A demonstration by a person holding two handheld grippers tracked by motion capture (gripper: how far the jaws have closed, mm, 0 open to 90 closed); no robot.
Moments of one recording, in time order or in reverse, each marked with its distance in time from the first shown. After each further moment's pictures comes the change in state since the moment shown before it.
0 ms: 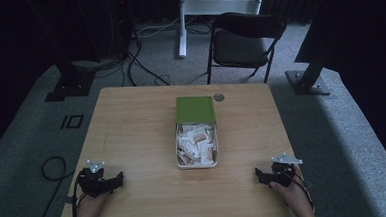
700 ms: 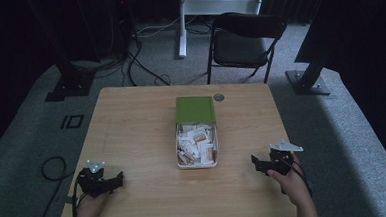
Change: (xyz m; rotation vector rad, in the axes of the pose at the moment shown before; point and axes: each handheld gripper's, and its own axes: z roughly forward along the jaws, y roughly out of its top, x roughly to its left) left arm 0.000 0.000 0.000 0.000 0.000 0.000; right arm 0.012 0.050 -0.019 -0.088 0.036 -0.008
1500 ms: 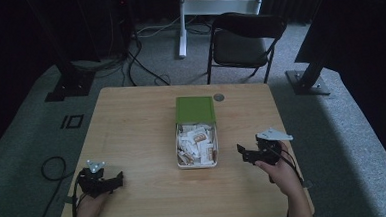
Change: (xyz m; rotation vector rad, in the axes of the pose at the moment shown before) left arm 0.000 0.000 0.000 0.000 -0.001 -0.001; right arm 0.041 0.052 -0.009 -0.092 0.102 -0.064
